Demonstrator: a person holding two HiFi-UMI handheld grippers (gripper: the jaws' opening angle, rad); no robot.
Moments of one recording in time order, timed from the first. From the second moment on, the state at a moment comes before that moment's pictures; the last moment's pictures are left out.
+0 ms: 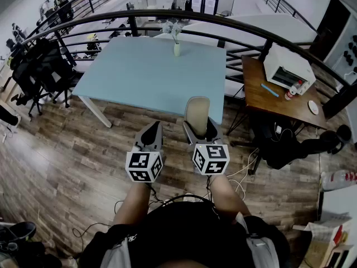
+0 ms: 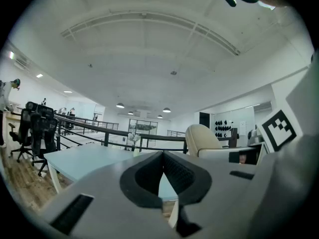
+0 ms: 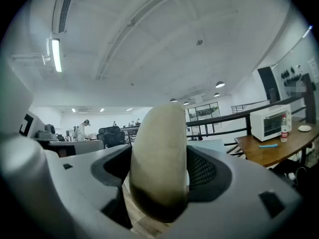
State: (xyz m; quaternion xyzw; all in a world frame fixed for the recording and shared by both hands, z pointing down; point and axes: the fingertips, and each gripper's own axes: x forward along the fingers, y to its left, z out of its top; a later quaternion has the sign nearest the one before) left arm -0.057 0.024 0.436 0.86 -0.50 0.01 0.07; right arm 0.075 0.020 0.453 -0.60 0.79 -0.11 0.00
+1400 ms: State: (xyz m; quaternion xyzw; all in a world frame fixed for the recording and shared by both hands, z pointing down) left arm -0.100 0.055 0.411 0.89 -0.46 -0.02 0.05; right arm 0.029 0.055 0.424 -0.62 0.78 -0.08 0.03
